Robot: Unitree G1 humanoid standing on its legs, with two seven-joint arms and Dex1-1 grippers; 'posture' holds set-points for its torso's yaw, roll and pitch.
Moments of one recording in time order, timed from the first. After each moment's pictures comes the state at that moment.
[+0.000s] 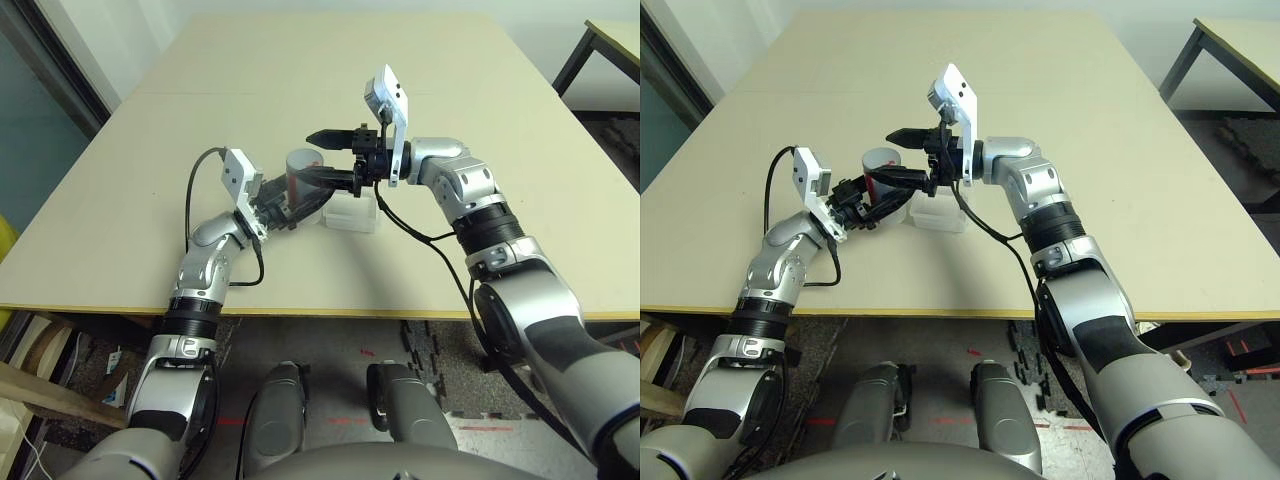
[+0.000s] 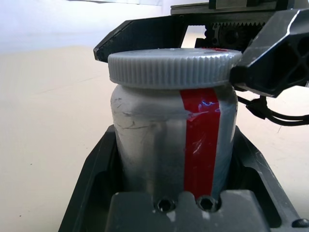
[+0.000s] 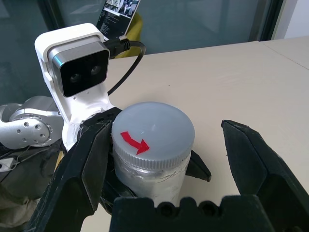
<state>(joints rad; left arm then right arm) -0.50 0.27 0.03 0.33 -0.40 0.04 -0.93 -1.01 -0.18 0.12 0.64 0.30 0.27 1.15</state>
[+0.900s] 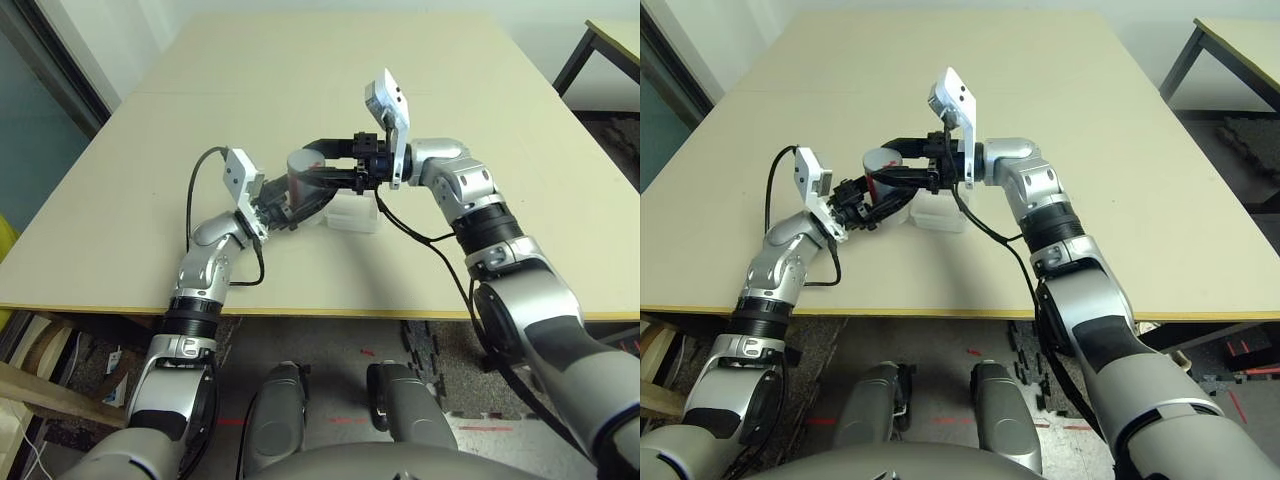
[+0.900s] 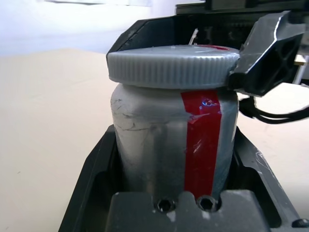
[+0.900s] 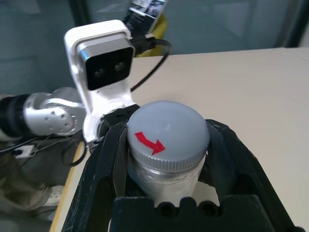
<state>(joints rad) -0.50 0.27 0.01 0.31 -0.40 0.04 -0.97 -1.03 -0.19 0.11 0.70 0.30 0.22 1.34</state>
